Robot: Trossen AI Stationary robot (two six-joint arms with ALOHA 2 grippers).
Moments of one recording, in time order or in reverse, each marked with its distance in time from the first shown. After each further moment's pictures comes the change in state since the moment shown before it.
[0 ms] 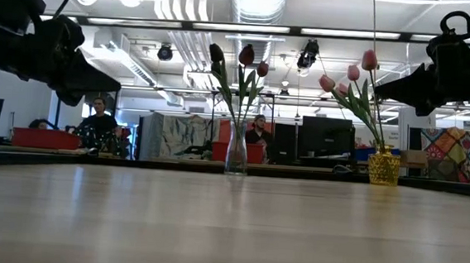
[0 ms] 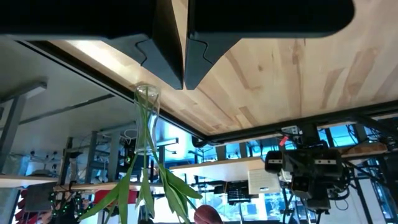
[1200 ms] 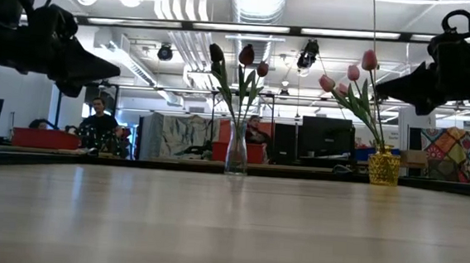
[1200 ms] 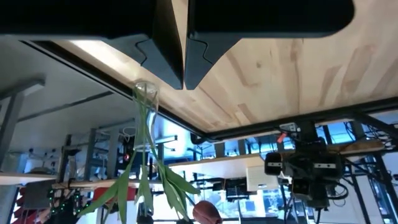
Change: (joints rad) left arm 0.000 -0.119 -0.002 -0.007 -0.002 0.002; right arm 0.000 -0.013 0.001 0.000 -0.005 0.000
